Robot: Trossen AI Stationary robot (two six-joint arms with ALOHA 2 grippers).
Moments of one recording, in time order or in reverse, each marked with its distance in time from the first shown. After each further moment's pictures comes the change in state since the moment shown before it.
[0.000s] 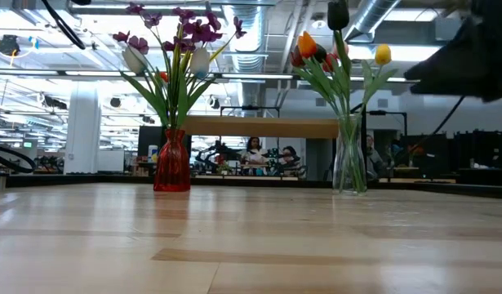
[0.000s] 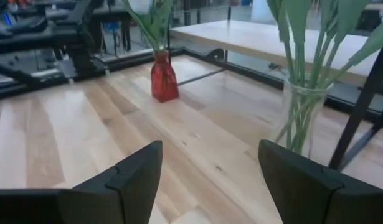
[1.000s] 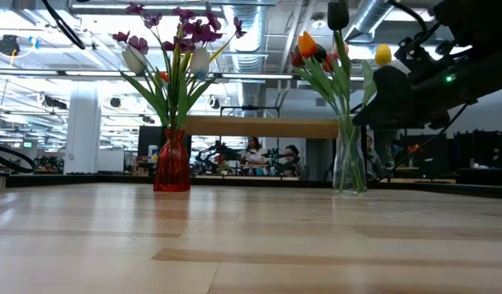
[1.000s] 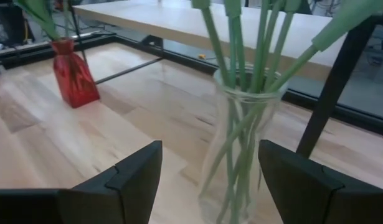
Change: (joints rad) left arm 0.000 0.000 0.000 0.000 0.040 0.024; right arm -0.483 0.016 -0.180 0.641 -0.210 -0.532
